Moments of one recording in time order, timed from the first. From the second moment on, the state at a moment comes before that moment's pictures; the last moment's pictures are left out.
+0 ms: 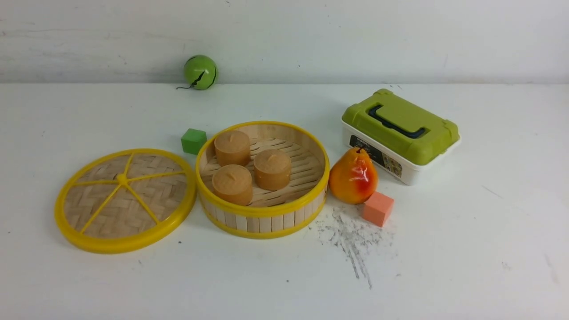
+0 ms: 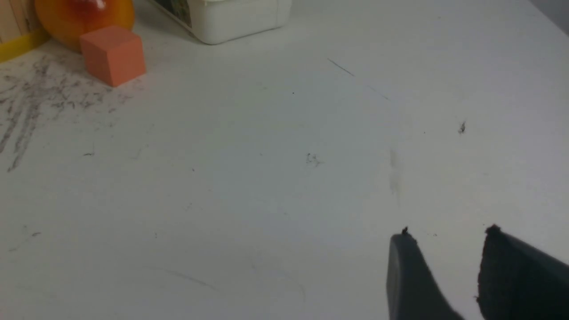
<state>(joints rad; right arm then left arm) -0.04 -0.02 0.02 -0.02 0.39 -0.03 -0.11 -0.01 0.03 -0.04 0.37 -0.09</state>
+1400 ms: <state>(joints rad) -0.04 -0.02 0.02 -0.02 0.39 -0.03 -0.11 -0.01 0.03 -0.04 0.37 -0.09</state>
